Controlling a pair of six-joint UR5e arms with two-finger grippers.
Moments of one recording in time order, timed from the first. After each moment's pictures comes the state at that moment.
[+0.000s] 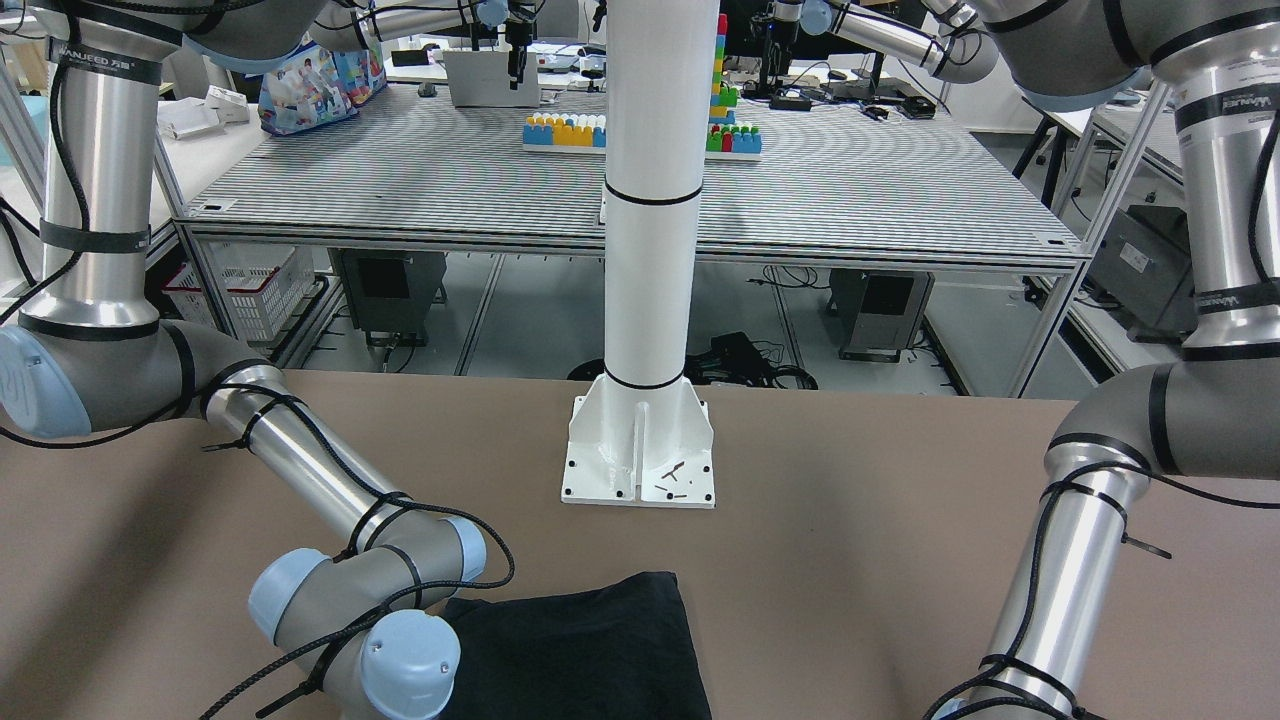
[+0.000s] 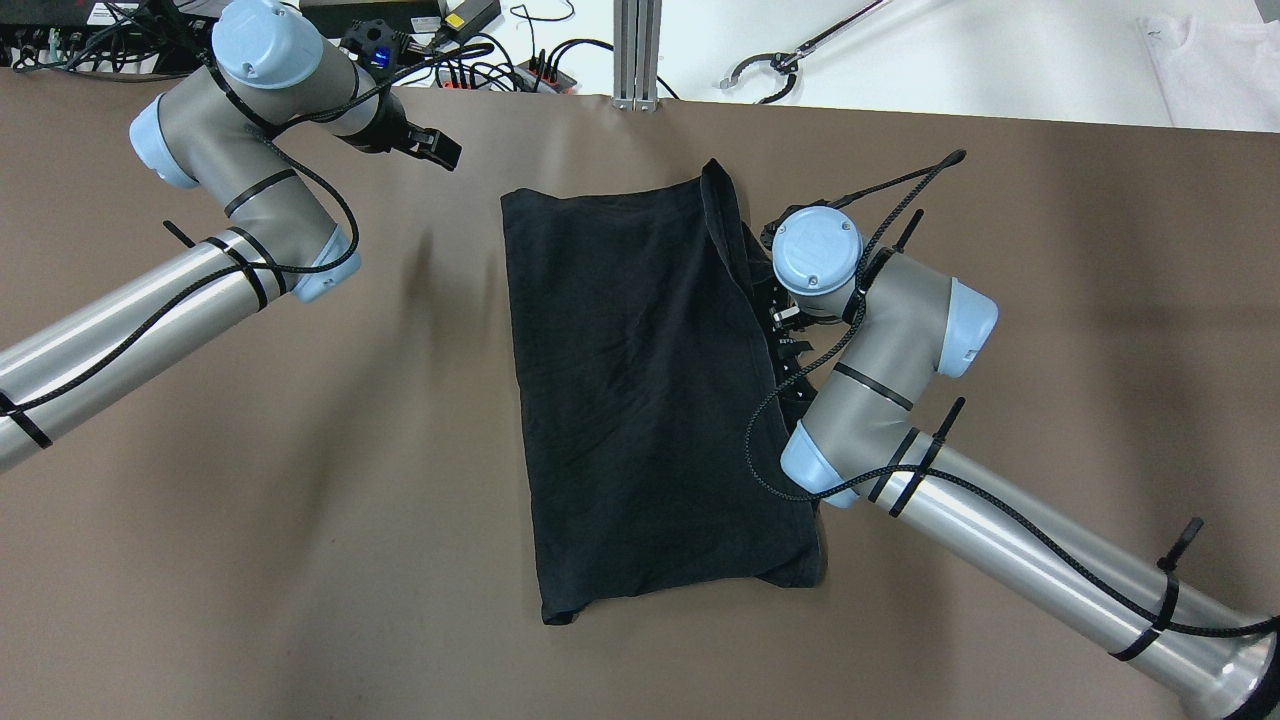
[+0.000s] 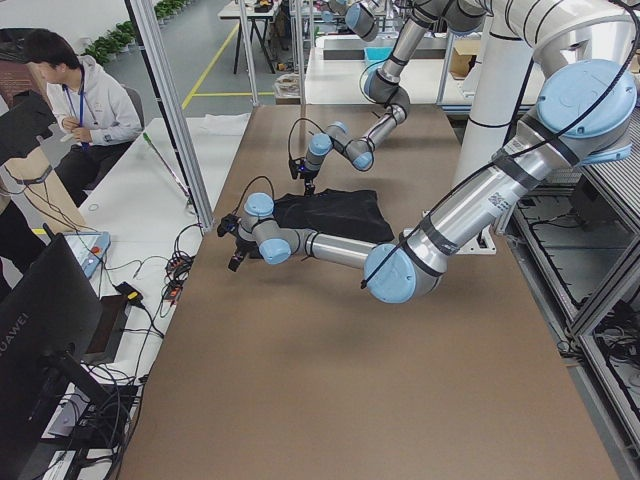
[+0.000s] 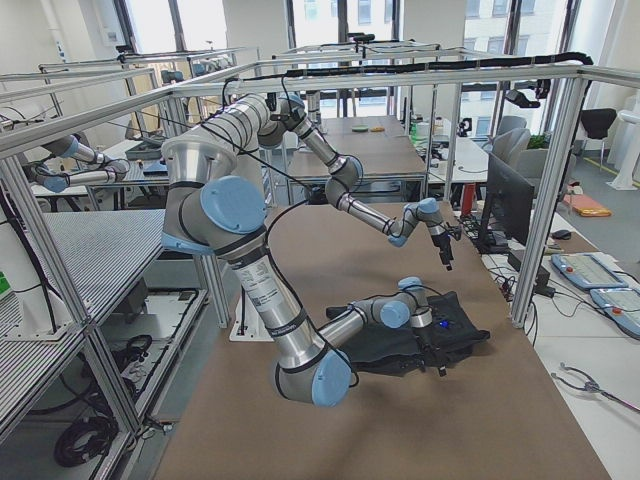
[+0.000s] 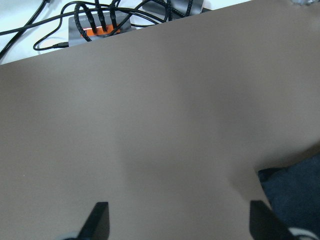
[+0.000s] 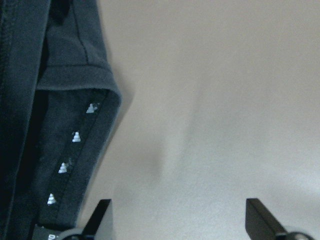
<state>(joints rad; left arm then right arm) -1.00 -2.46 -0.88 -2.35 -1.97 -0.69 0.74 -0.86 1.34 -1.50 1.59 0.65</state>
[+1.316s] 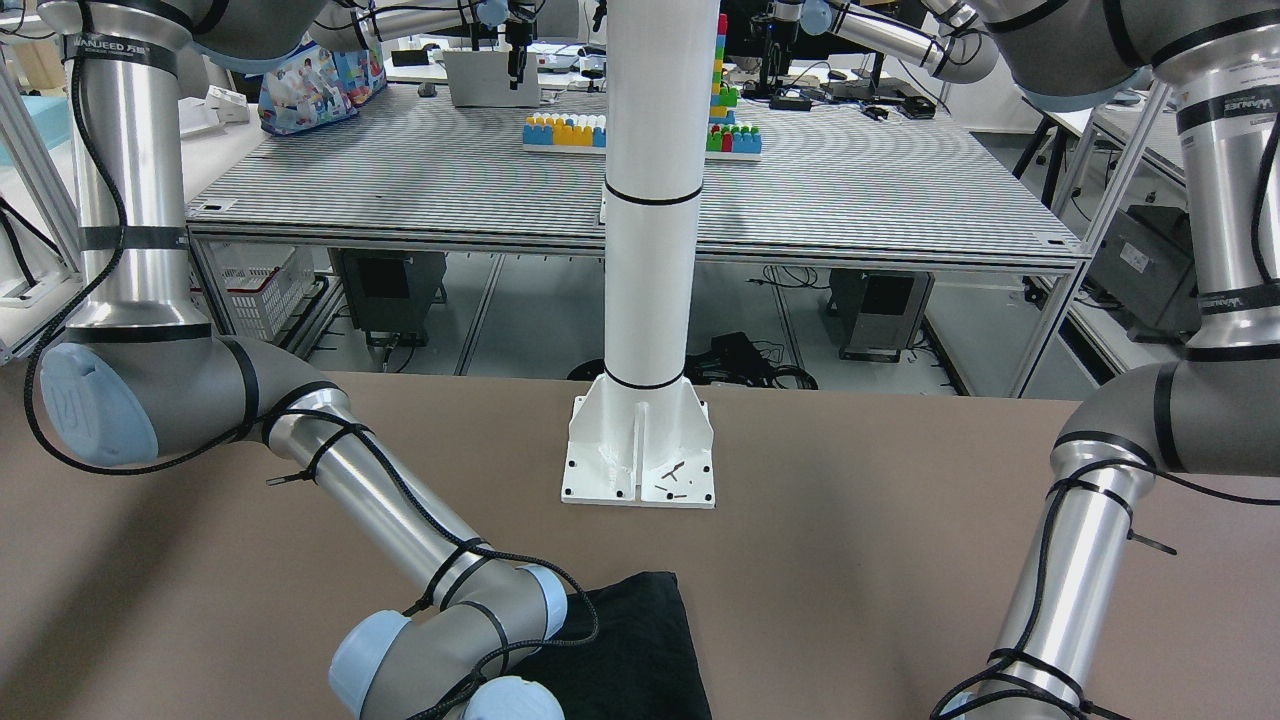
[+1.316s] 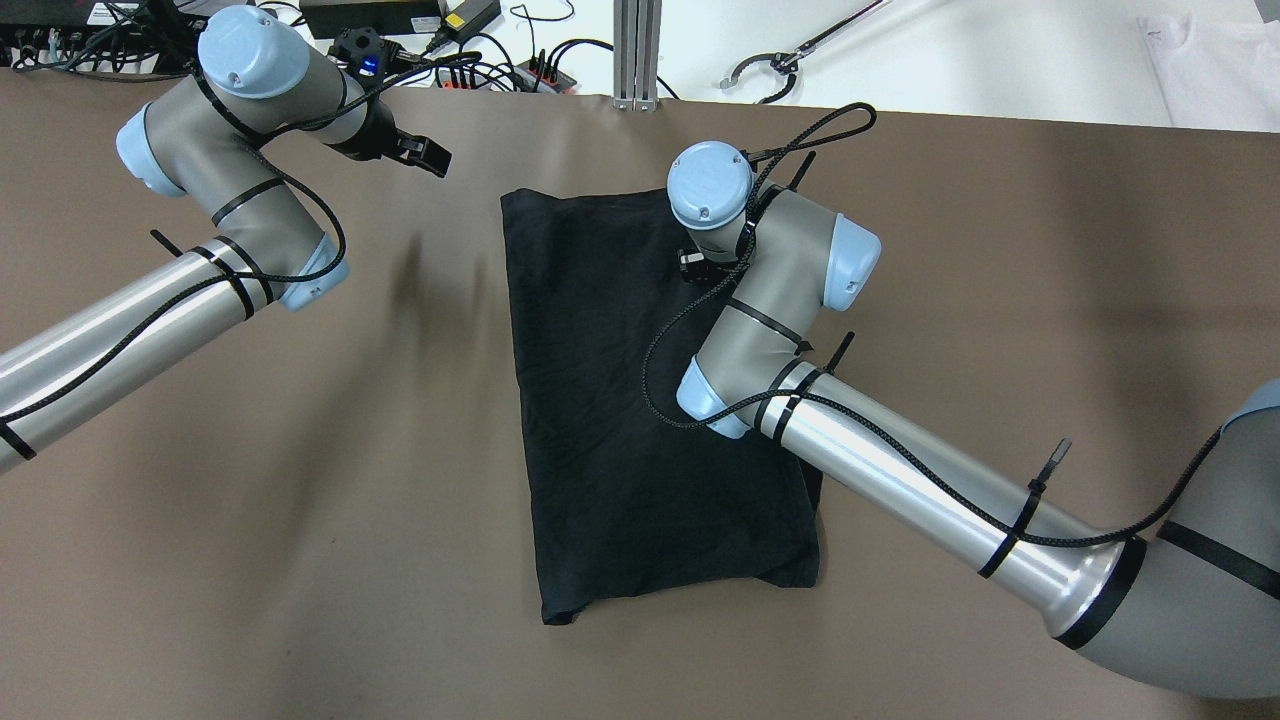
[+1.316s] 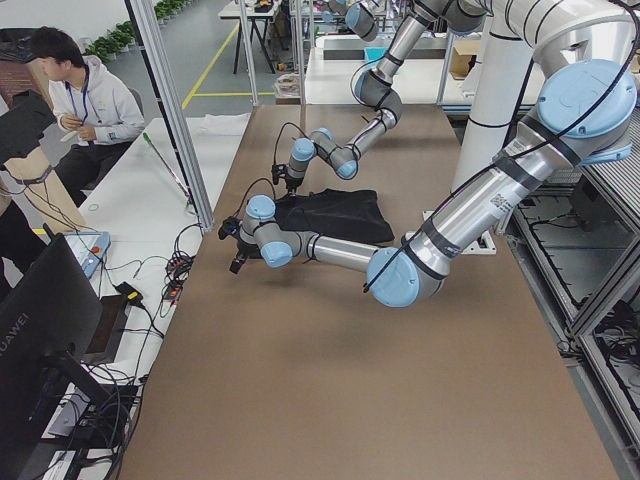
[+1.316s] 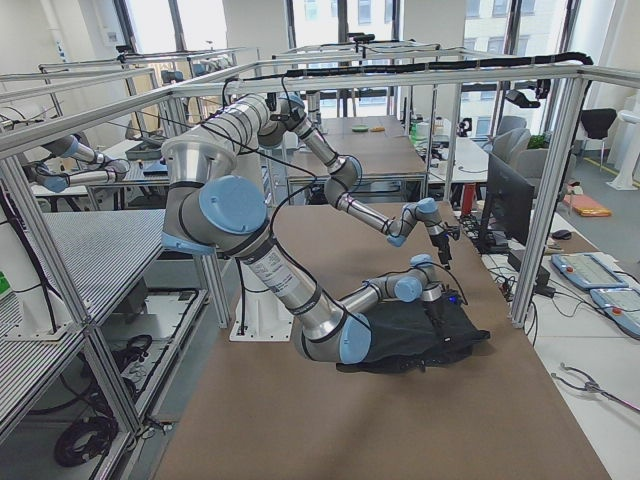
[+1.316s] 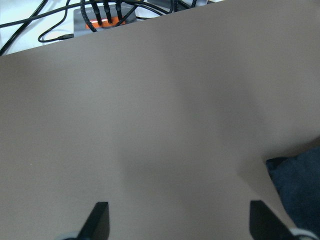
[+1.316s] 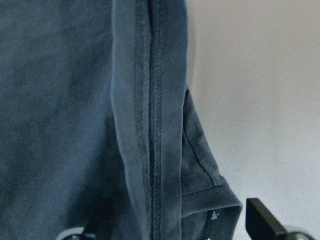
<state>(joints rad) -1.00 -2.42 -0.91 -2.35 -1.97 -0.69 0.74 -0.58 1.01 -1.40 1.64 0.84</state>
